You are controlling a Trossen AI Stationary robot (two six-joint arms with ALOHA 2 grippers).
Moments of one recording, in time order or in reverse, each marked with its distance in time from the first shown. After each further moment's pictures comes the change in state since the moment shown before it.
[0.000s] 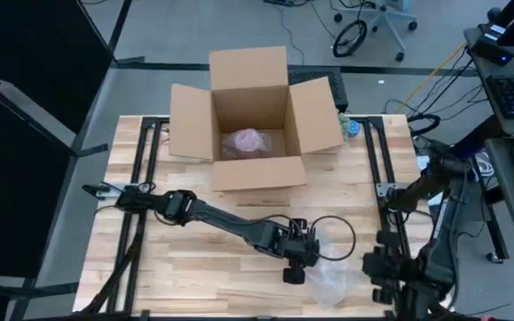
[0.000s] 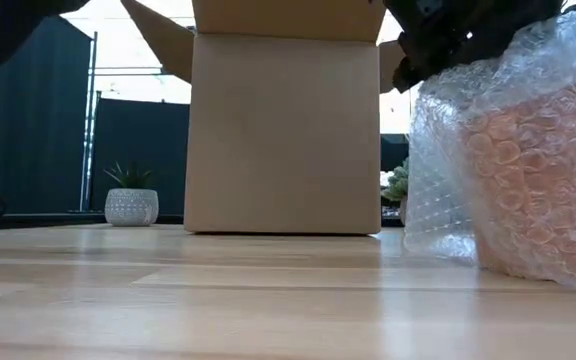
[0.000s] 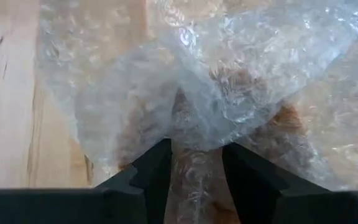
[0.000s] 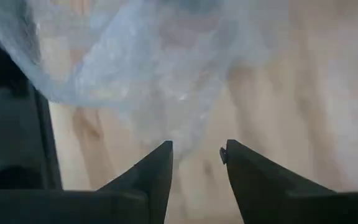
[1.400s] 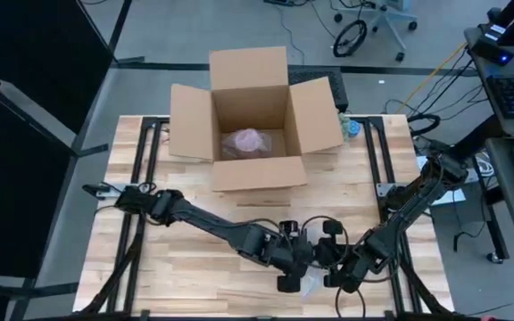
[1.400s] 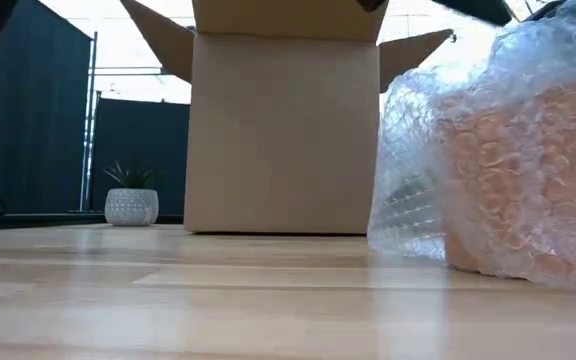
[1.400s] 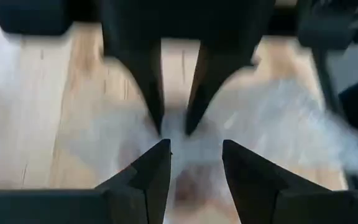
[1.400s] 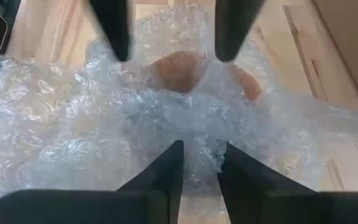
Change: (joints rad) left arm -0.073 -0.122 0.011 -0.029 -0.090 -0.107; right arm -0.423 0.001 -0.238 0.675 0.119 -0.804
